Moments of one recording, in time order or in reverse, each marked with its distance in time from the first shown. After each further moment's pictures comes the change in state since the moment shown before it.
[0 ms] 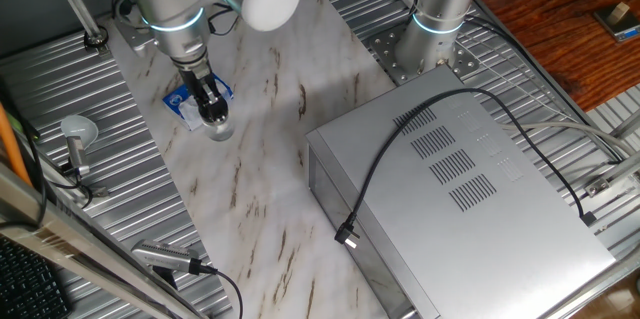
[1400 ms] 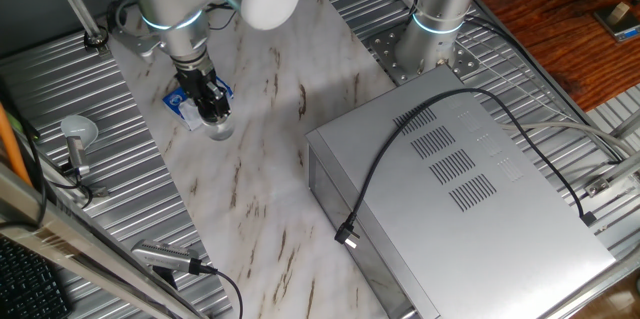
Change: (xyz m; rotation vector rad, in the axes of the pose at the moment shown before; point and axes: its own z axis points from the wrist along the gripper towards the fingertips) arm 0.000 0.000 0.000 -0.004 -0.007 -0.313
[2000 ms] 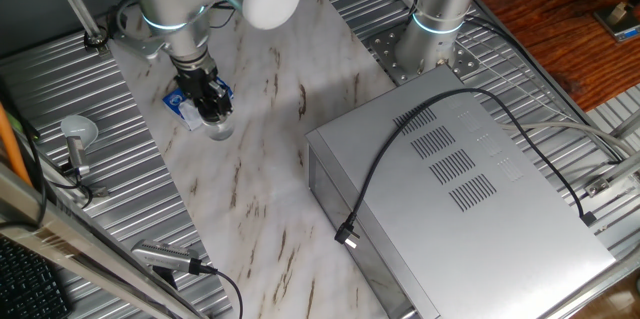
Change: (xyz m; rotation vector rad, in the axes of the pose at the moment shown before) arm 0.000 0.001 0.000 0.000 0.000 -0.117
